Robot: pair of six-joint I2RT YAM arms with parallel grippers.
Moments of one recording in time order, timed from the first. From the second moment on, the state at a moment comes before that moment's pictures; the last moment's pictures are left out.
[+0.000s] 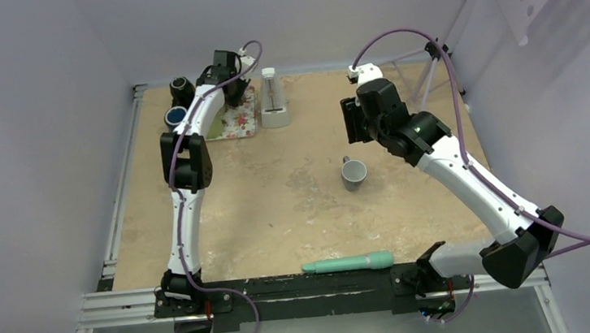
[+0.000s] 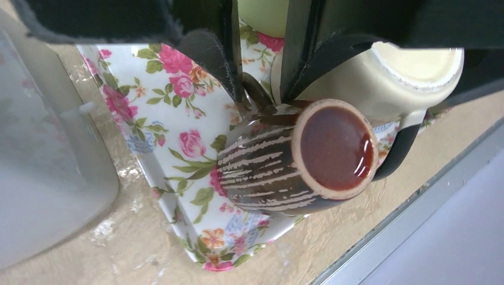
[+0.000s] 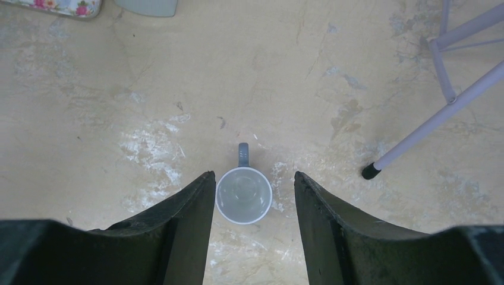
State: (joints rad) left arm -0.21 2.55 2.38 -0.66 -0.08 0.40; right arm 0.58 1.30 1.37 -0.74 0.34 0.20
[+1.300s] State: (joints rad) left arm -0.18 2.36 2.04 -0.79 0.14 0.36; right arm 0.58 1.17 1.32 -0.74 0.40 0.23
